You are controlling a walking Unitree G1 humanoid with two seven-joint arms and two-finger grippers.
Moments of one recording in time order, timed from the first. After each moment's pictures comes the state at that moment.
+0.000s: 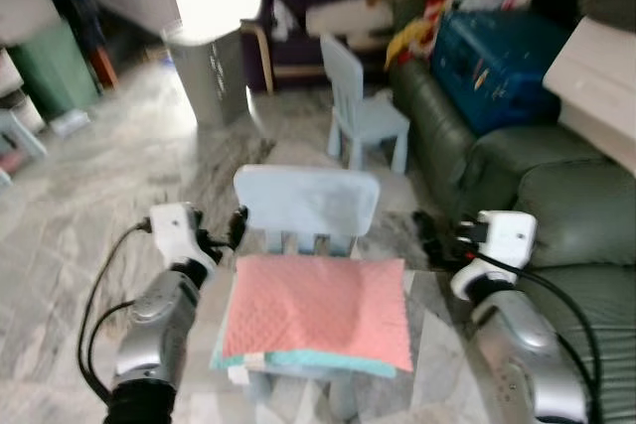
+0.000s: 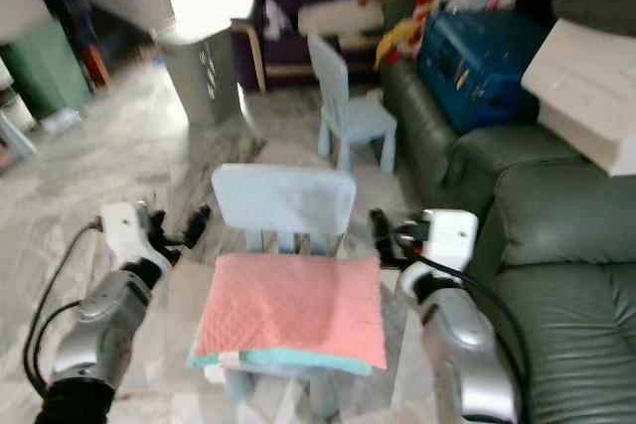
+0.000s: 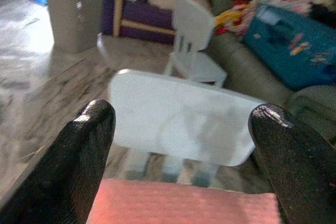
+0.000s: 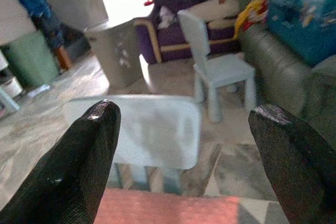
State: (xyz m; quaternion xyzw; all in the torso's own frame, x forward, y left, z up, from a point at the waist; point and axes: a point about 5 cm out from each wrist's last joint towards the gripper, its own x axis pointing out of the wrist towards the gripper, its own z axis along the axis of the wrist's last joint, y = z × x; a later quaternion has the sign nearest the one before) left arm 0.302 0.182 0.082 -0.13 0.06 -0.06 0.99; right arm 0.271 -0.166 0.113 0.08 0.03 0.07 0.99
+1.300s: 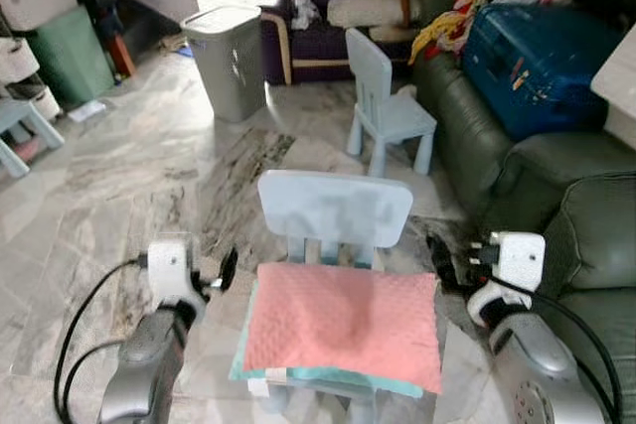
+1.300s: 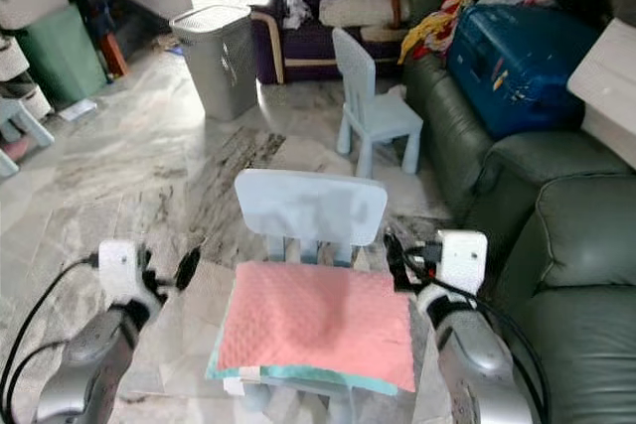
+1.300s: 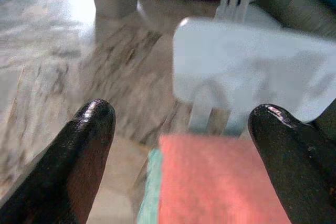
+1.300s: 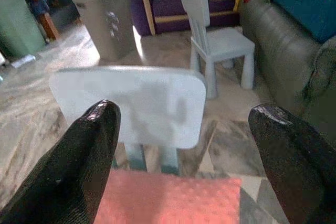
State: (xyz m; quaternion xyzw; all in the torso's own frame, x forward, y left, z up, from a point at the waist) left arm 0.258 0.192 0.046 -0.06 0.15 -0.03 0.99; right arm 0.248 -0.190 0.095 0.05 0.08 0.04 1.00
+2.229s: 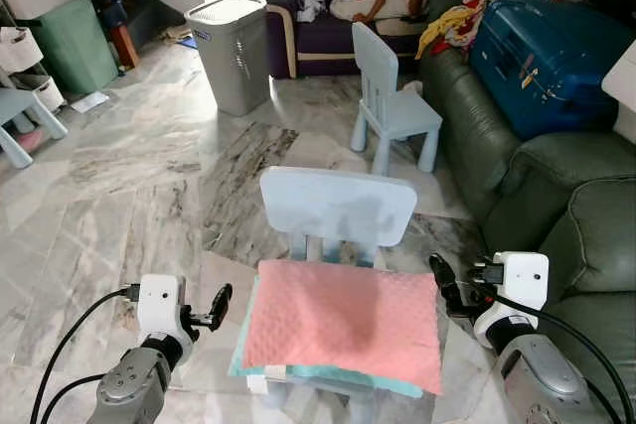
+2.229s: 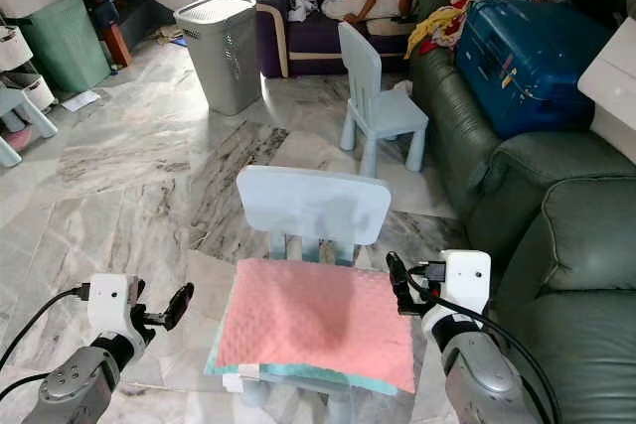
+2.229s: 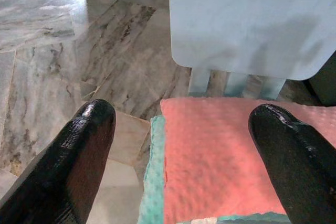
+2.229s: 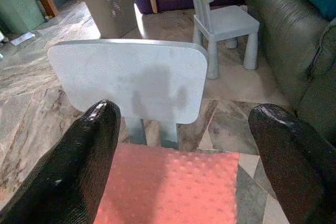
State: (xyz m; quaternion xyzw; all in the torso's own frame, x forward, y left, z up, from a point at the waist) left arm 0.228 0.200 0.035 -0.04 0.18 -0.07 0.98; right arm 0.231 -0.192 0.089 0.05 0.11 0.04 0.99
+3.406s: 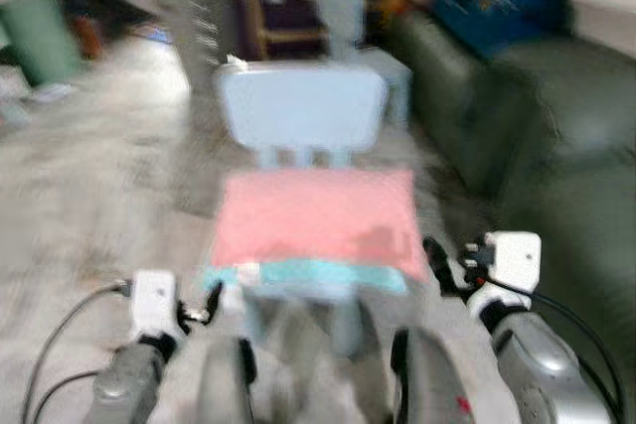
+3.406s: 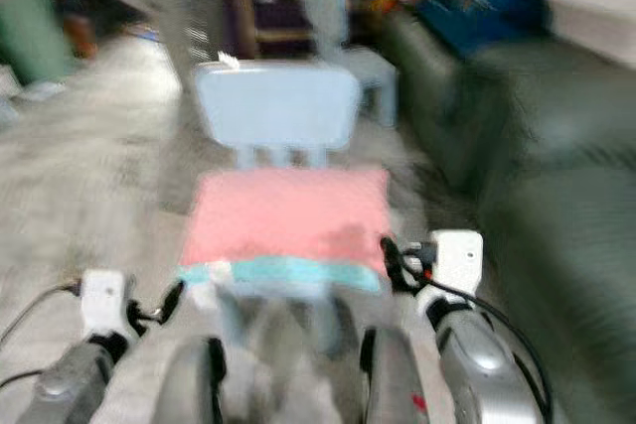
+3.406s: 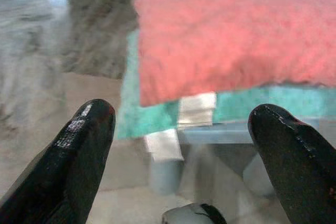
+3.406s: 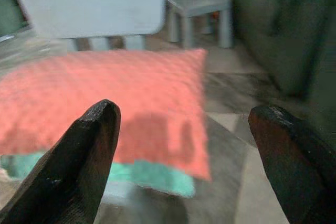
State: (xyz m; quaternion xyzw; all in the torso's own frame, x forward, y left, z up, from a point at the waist) left arm 0.232 0.211 0.039 0.00 0.17 -0.04 0.98; right arm 0.243 -0.185 0.095 0.04 0.10 0.05 0.99
